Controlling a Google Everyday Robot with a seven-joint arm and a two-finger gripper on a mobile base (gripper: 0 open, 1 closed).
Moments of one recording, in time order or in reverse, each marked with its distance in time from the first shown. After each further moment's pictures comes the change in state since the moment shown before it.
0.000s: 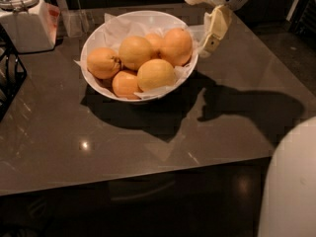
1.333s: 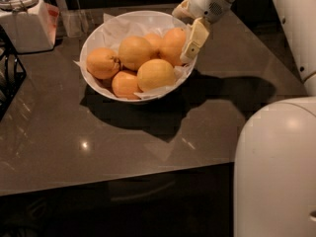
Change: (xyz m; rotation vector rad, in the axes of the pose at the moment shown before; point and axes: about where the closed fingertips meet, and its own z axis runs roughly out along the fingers) arm -0.002 -0.023 0.056 -0.071 -0.065 0.065
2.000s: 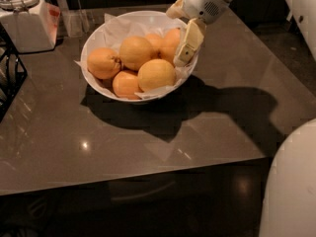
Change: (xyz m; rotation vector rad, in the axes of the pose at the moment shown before) arm -0.025 0.030 -0.004 0.021 -0.004 -0.004
